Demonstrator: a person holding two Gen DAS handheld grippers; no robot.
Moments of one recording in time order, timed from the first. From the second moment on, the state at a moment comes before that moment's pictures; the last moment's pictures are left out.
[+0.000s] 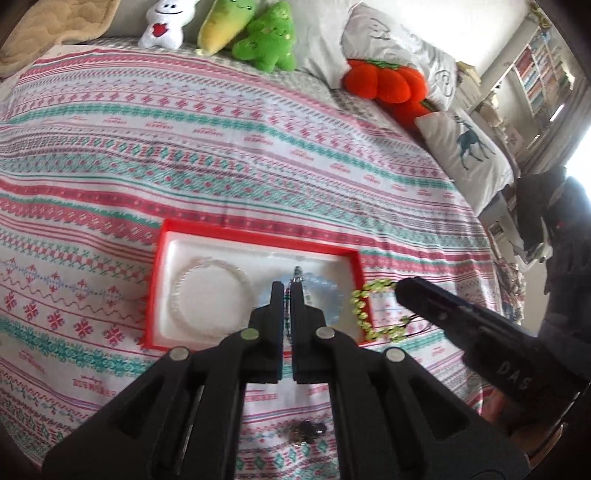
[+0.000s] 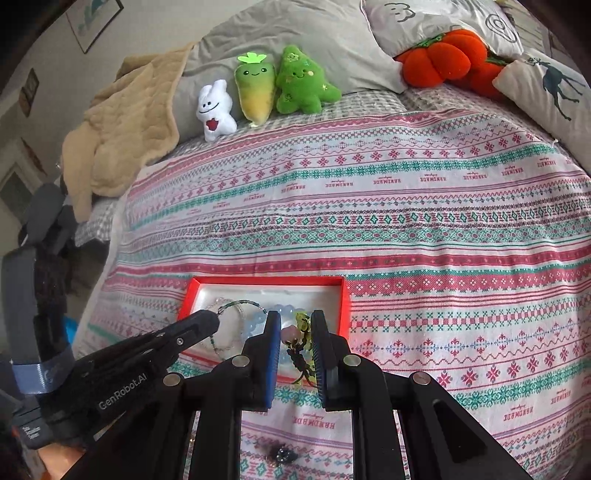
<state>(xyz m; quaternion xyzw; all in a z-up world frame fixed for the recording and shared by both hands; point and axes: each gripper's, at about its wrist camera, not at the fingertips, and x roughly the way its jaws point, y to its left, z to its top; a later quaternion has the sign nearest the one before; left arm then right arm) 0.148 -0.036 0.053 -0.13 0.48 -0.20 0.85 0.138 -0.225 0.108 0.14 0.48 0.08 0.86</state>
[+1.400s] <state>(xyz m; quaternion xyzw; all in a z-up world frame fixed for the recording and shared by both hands) 0.136 -0.006 0.050 -0.01 0.47 -0.10 0.88 0.168 -0.188 0.073 0.08 0.52 0.09 0.84</state>
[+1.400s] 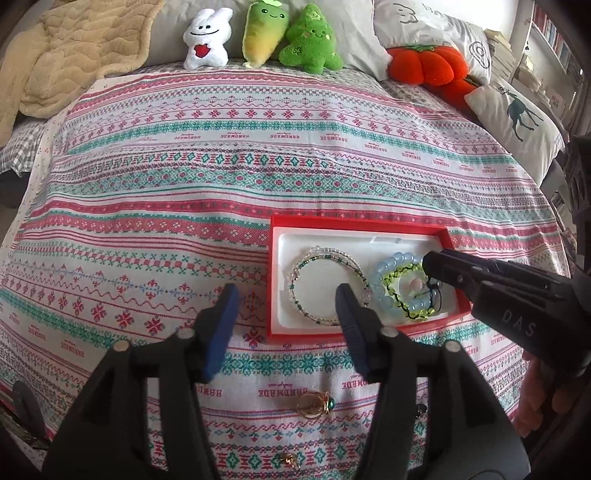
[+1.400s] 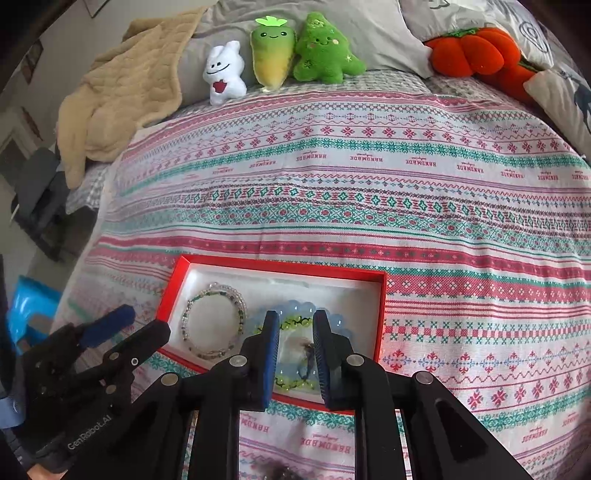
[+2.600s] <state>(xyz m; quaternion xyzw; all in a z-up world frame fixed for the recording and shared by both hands) 0.050 0.012 -0.008 0.05 0.55 -0.16 0.82 0.056 -0.196 0.058 -0.02 0.53 0.11 0.84</state>
